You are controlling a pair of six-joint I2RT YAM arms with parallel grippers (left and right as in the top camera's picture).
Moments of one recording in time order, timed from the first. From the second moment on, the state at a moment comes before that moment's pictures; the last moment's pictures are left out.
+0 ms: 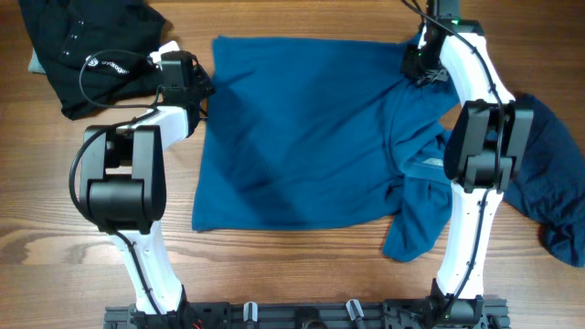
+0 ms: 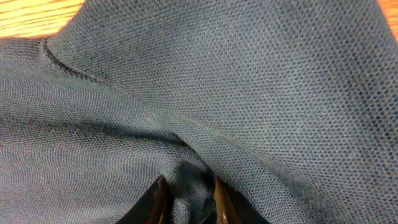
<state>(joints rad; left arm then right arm) -0.04 2.15 1.21 0.24 -0.11 -0.48 -0.03 2.49 2.11 -0.91 0.00 0.19</state>
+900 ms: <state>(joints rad) -0.21 1.64 1.22 -0.13 0.12 -0.32 0.02 2.05 2.14 -1.12 -0.03 0.31</state>
